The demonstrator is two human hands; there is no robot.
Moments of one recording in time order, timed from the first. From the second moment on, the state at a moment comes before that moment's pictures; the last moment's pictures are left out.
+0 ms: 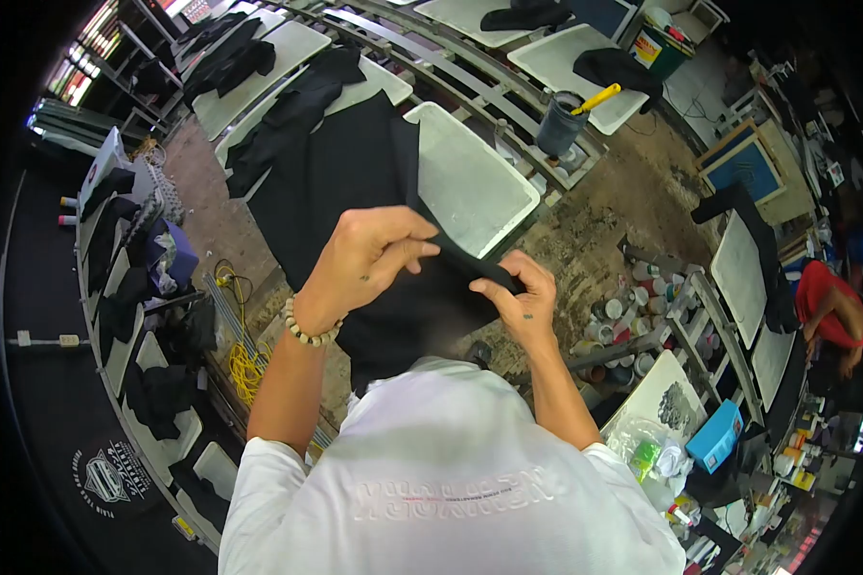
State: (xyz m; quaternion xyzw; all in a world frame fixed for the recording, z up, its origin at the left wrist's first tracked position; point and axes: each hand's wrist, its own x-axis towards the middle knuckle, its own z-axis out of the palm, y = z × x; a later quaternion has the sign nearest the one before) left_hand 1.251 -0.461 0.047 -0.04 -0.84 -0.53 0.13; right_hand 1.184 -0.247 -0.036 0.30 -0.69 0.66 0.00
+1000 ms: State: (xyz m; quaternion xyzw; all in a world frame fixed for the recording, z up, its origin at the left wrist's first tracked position) left_hand 1.399 -0.714 0.367 0.18 -0.73 -0.38 0.54; right_hand 0.952 -0.375 0.285 0.57 -0.67 0.48 0.07
